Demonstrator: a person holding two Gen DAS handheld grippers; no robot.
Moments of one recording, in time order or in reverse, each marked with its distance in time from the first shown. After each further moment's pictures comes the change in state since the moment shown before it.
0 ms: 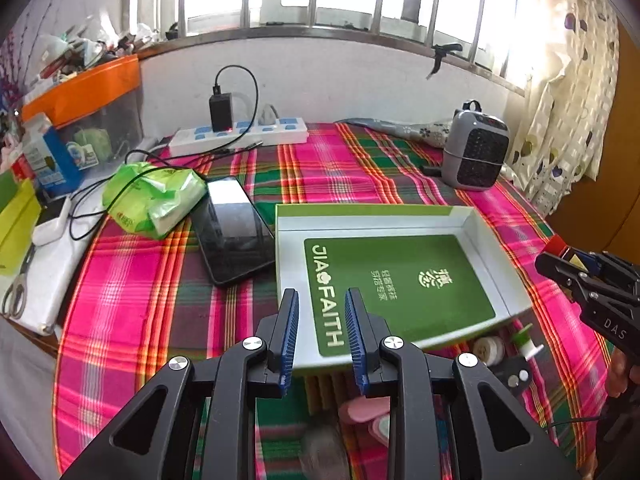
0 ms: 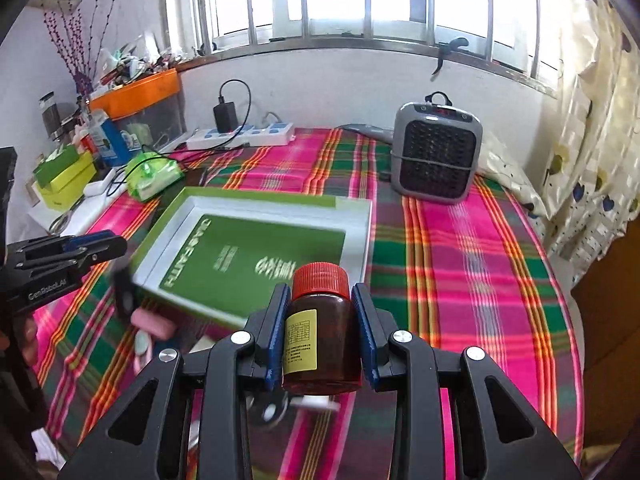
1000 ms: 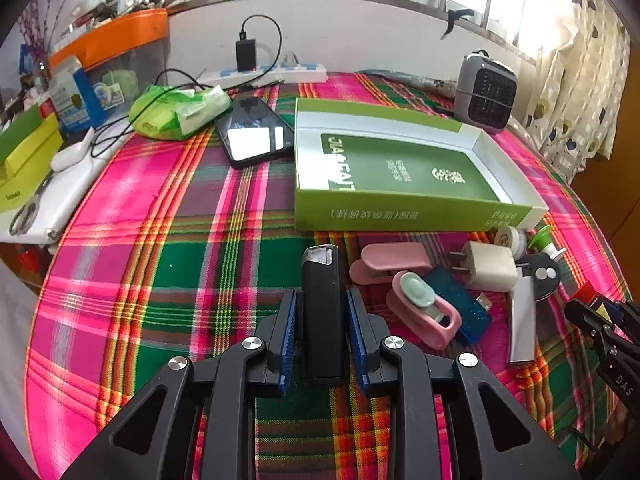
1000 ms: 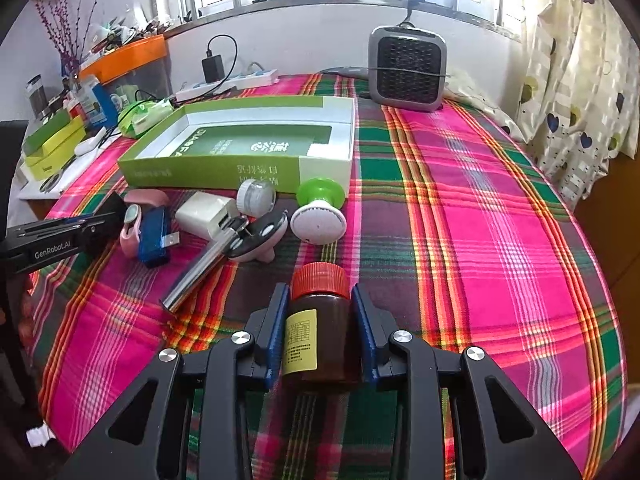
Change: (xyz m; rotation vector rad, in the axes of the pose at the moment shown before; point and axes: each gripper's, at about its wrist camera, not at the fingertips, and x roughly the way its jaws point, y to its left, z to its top) left arm -0.013 -0.003 -0.090 -0.034 0.070 0.065; right arm -0.023 0.014 -0.108 0.070 0.077 -0.049
